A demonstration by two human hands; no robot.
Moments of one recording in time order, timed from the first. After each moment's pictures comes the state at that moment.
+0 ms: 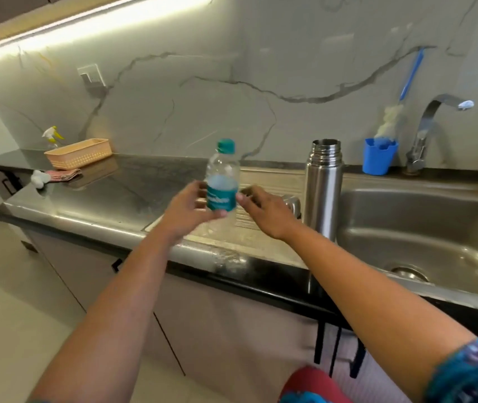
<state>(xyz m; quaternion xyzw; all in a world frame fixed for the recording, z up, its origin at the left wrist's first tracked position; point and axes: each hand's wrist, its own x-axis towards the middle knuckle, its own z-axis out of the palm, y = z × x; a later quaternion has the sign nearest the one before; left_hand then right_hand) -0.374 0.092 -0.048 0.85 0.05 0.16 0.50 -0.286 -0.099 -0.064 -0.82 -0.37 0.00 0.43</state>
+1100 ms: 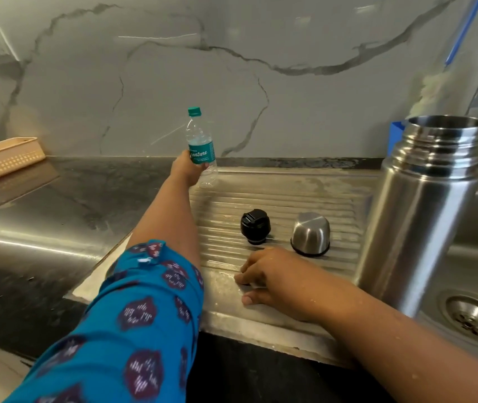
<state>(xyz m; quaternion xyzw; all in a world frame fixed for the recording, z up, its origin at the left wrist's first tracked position) -0.025 0.222 -0.097 0.89 0.17 0.19 0.37 -0.214 -0.061 -0.123 -0.87 -0.45 0.06 0.18</state>
